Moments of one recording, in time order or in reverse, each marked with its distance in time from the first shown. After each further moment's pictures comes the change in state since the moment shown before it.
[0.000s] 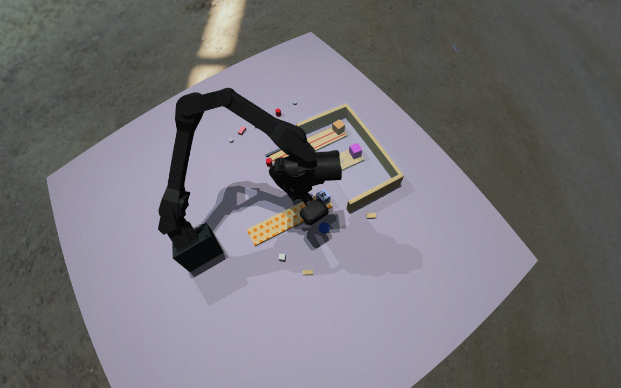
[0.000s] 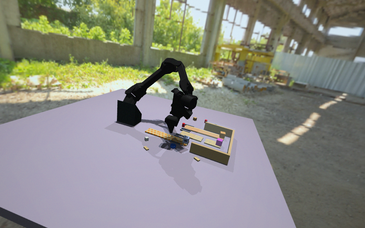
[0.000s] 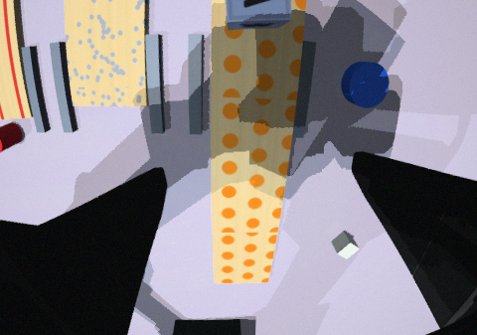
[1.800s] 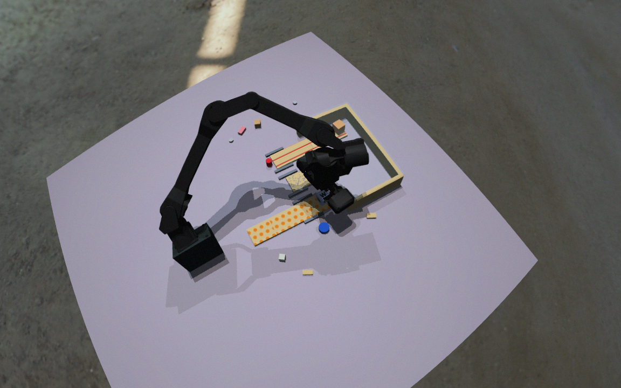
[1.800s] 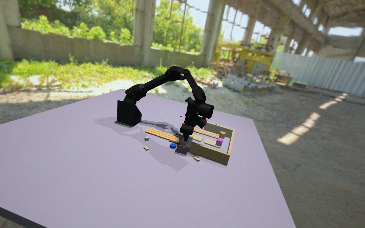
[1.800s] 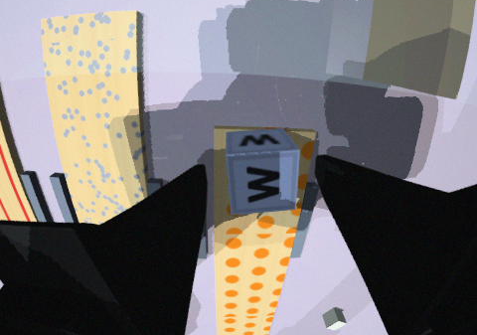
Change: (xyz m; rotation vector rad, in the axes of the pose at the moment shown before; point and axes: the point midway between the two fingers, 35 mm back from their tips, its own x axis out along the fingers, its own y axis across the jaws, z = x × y) arm 0.028 -0.003 0.083 -0.009 -0.010 -0.002
